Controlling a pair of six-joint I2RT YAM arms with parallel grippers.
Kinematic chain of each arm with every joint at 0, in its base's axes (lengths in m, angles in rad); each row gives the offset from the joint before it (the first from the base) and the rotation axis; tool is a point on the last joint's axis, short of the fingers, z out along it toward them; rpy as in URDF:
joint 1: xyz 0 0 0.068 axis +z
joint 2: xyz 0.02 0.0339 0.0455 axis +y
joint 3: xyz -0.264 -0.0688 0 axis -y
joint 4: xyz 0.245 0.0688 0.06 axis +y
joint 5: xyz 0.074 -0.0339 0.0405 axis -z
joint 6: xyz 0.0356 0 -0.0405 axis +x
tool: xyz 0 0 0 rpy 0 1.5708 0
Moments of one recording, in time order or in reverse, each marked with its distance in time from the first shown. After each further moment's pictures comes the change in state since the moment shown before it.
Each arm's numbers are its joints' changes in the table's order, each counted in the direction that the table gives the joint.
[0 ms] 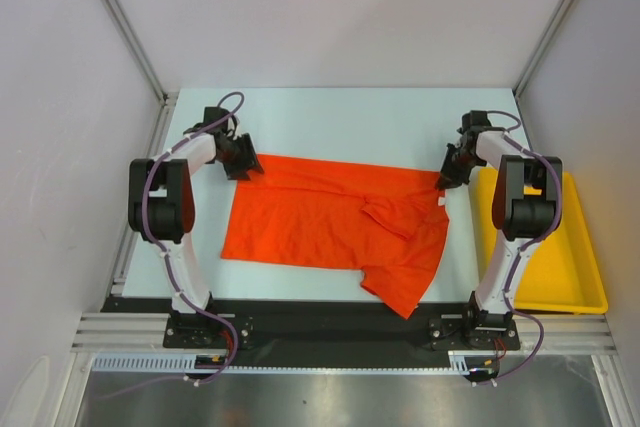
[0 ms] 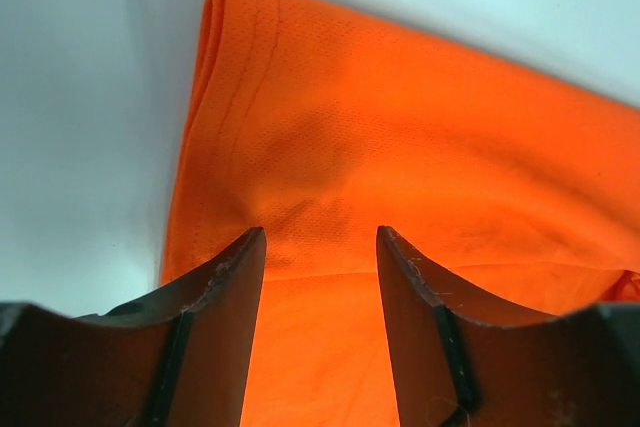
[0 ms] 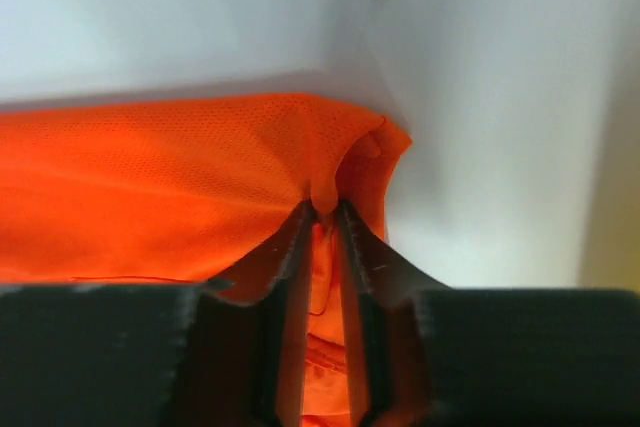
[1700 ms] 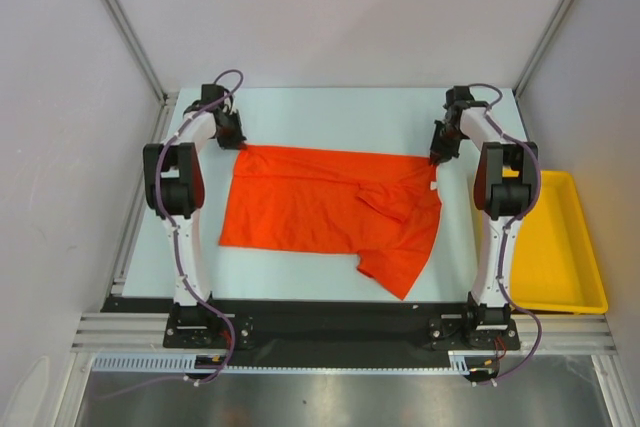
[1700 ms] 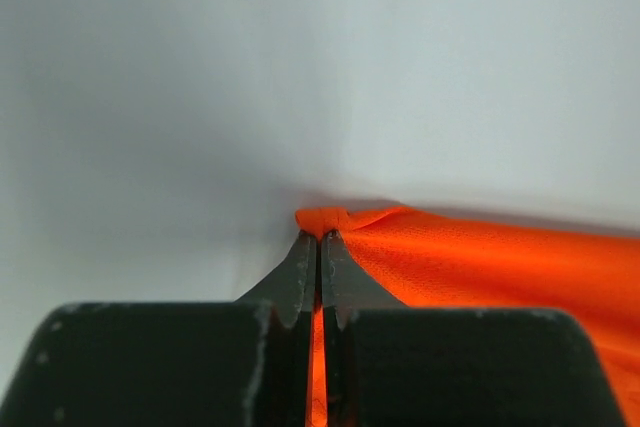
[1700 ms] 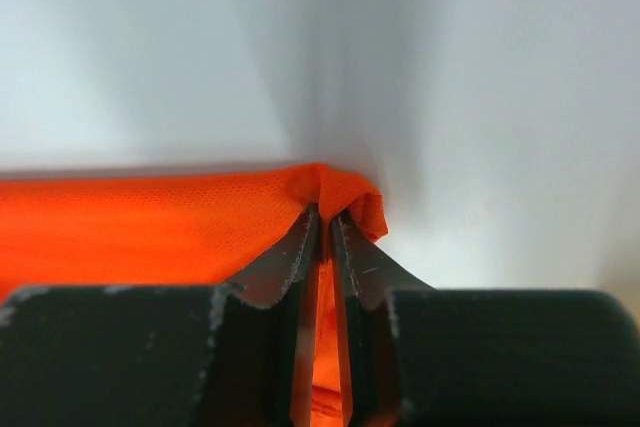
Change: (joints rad) left arm 0.043 0.308 0.441 0.051 -0.118 0.148; right arm 0.054 0.248 0.407 0.130 0.086 -0.052
